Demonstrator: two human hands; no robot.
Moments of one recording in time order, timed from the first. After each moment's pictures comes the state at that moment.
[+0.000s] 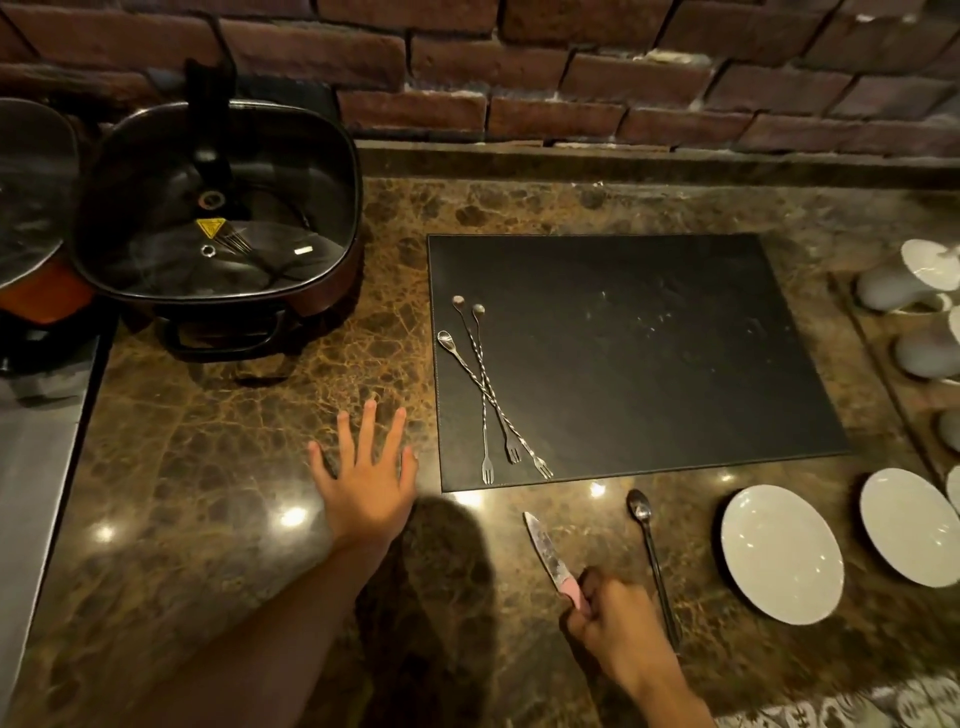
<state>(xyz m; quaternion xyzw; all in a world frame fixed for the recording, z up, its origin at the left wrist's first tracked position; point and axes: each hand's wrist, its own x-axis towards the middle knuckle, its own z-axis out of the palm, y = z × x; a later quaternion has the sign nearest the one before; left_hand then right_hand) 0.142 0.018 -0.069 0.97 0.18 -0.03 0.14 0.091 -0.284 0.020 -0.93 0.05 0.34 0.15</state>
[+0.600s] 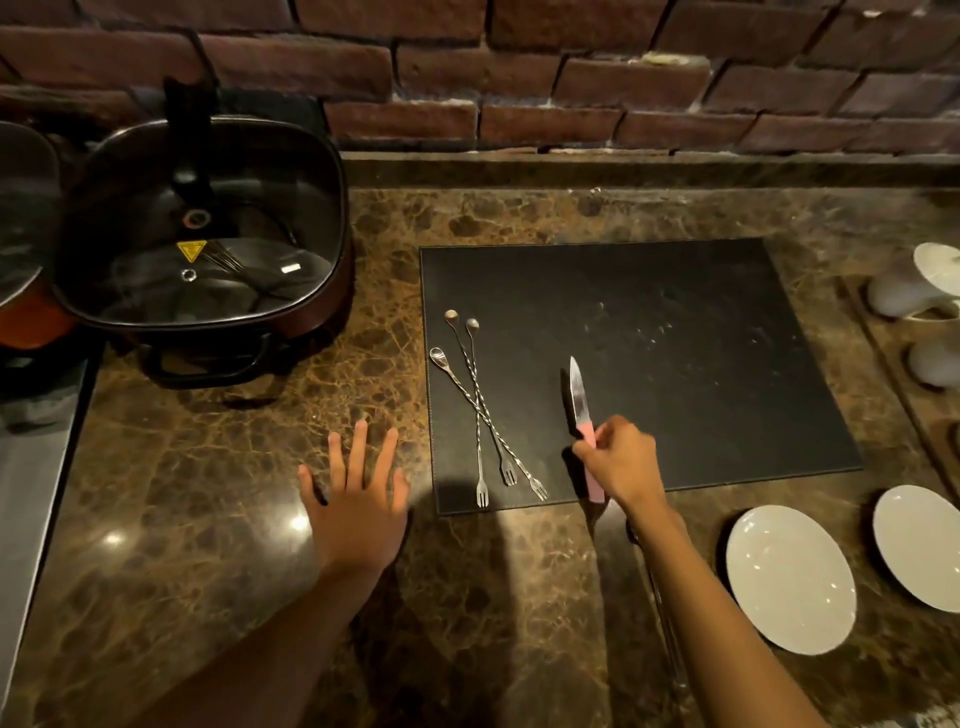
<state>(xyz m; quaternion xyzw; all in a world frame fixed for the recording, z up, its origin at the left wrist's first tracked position) 0.143 0.021 -0.081 0.98 0.18 -0.03 0.10 0.269 -0.267 0.026 -0.93 0.14 0.18 0.28</state>
